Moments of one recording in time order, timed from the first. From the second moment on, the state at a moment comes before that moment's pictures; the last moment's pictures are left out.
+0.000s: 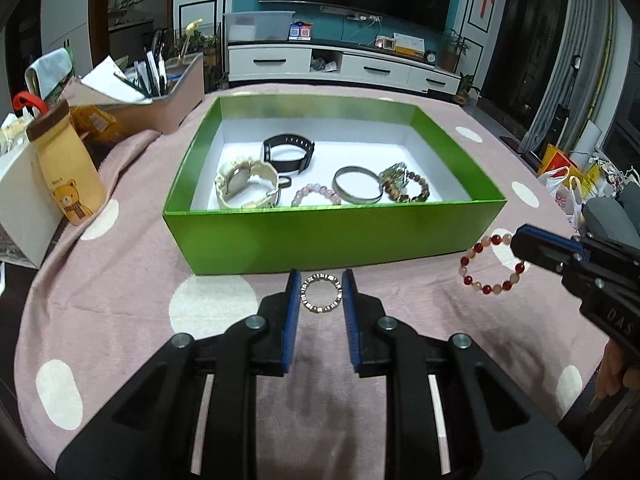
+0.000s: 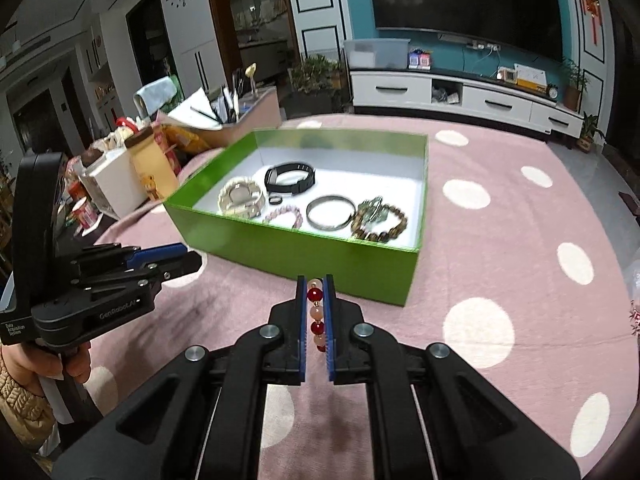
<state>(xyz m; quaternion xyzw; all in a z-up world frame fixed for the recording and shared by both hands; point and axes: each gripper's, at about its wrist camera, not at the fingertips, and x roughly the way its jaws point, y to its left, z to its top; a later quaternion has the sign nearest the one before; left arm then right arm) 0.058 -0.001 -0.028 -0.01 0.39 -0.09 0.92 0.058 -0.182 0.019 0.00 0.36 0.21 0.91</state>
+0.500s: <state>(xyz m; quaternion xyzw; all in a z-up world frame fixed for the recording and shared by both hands) 0.065 -0.011 0.022 0.01 0.36 -0.08 0.93 0.063 -0.195 0.068 0.01 0.30 0.21 0.93</state>
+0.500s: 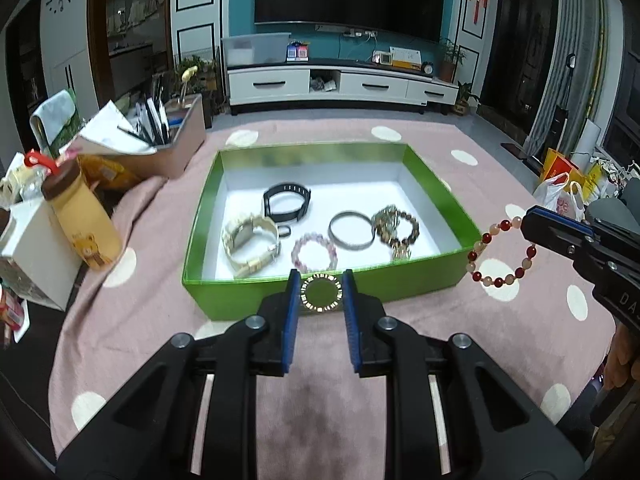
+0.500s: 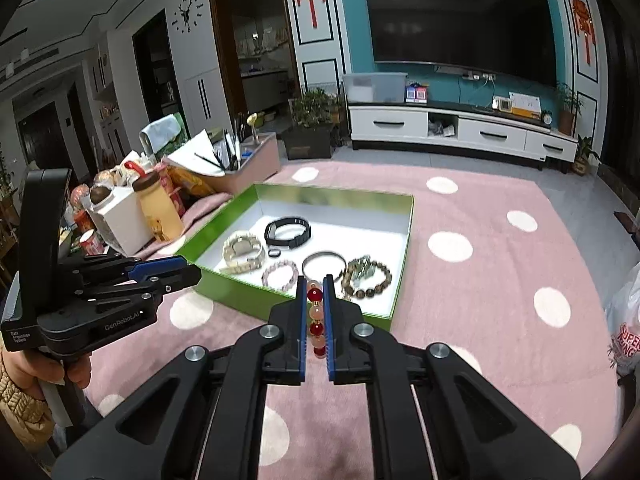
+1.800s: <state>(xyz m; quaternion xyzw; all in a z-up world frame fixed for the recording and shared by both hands) 0.148 -0.032 0.021 0.03 0.37 -0.09 0.92 0.135 -0.194 0.074 0.02 0.29 0.21 0.93</state>
